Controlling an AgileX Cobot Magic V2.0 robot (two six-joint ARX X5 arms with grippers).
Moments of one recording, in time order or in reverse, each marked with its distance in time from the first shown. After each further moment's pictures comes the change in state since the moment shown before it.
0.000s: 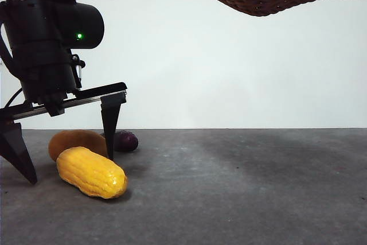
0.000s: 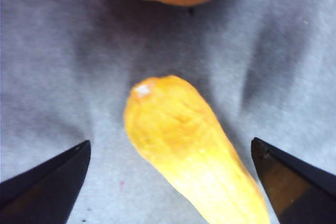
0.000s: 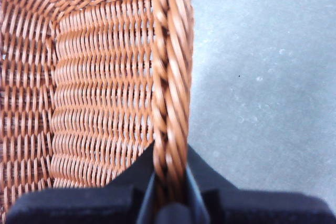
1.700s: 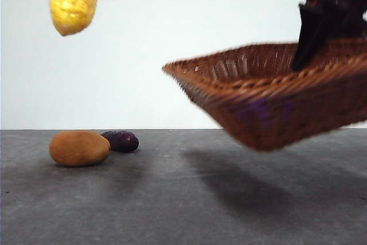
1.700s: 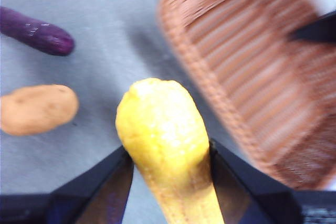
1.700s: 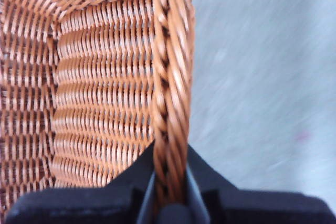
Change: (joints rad) left arm -0.145 -0.714 -0.066 0.037 -0.003 0.393; right arm -0.012 -0.002 -0.566 0.277 -0.013 0.171
